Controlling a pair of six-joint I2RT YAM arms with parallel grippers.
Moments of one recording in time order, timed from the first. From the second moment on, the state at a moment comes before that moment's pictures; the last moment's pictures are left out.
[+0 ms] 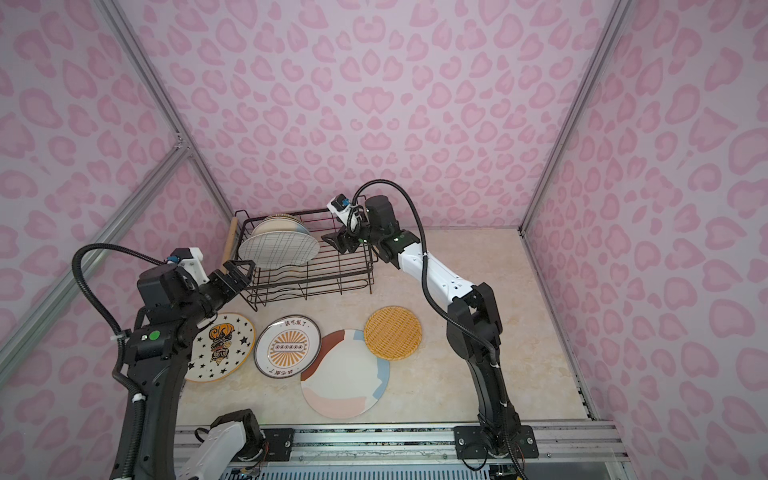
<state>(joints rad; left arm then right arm) 0.23 0.87 1.00 -0.60 0.41 -0.56 0.62 2.21 2.07 -0.15 -0.52 -0.21</state>
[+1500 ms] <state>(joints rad) 0.42 1.91 1.64 -0.37 0.41 -0.49 0.50 2.19 2.07 -0.02 -0.48 0.11</state>
